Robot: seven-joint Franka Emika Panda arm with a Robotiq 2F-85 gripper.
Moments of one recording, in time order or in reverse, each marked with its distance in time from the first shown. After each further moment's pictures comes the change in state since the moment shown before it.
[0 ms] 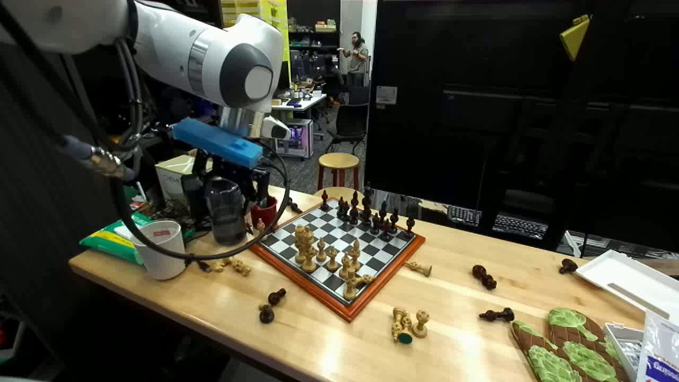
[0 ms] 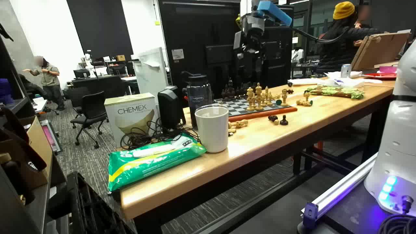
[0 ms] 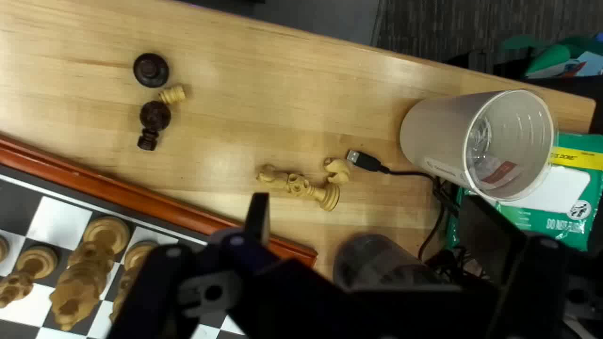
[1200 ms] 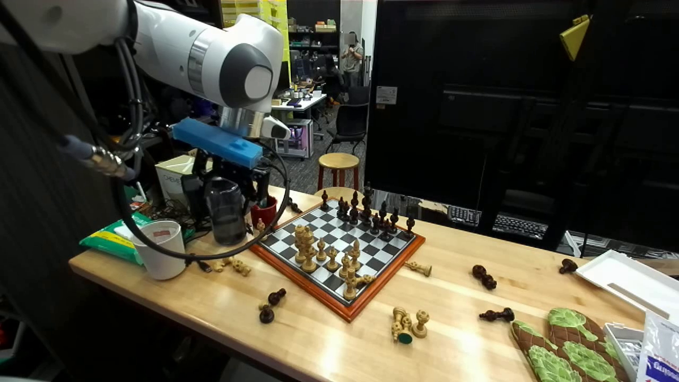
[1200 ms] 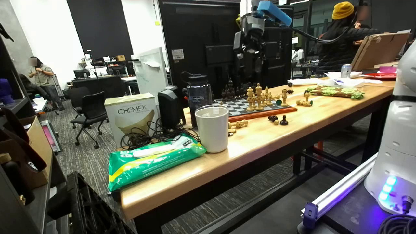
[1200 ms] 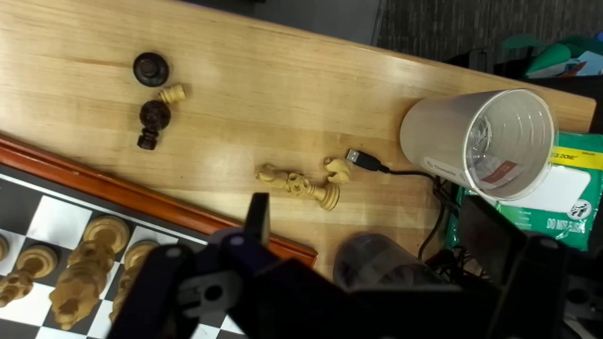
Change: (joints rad) arm -0.002 0.001 0.002 0.001 0.000 0.001 0.000
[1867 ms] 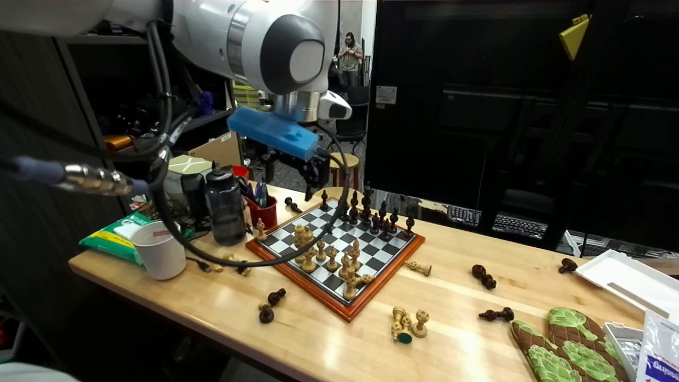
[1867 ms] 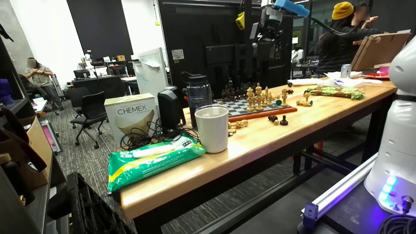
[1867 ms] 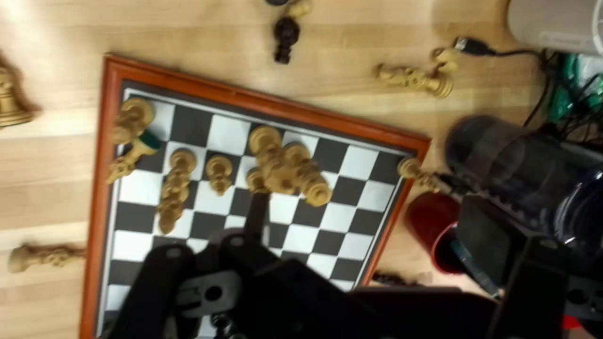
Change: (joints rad) arm -0.183 -0.089 -0.066 -0.007 -0.107 0.121 -0.016
